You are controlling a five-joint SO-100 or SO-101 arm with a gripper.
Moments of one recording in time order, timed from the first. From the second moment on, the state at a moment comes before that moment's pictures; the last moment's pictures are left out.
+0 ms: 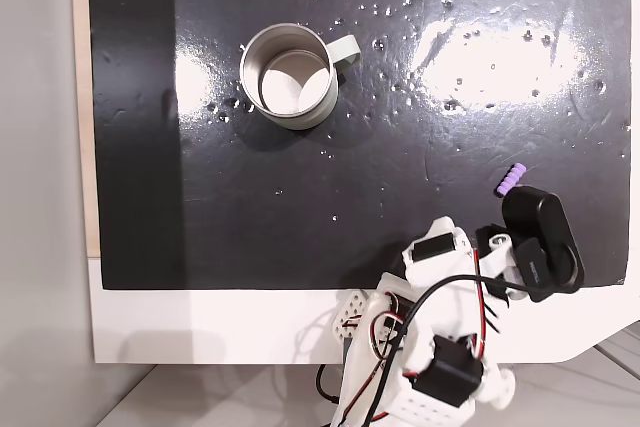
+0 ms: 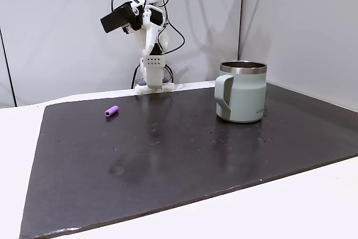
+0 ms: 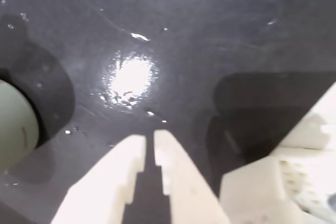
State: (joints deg) arm 24.5 159.9 126.5 94.0 -53.1
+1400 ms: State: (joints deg) arm 51.6 106.0 97.9 88.0 -93.7
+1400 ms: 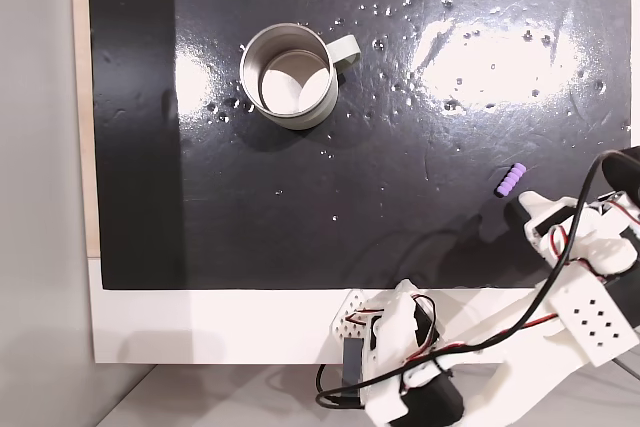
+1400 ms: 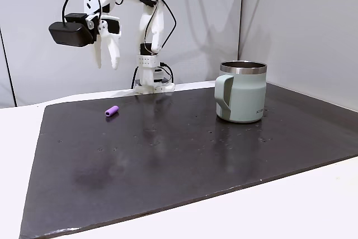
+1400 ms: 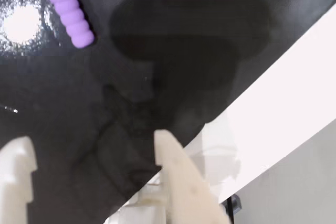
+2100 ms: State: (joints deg) arm 46.2 85.3 94.7 71.7 -94.2
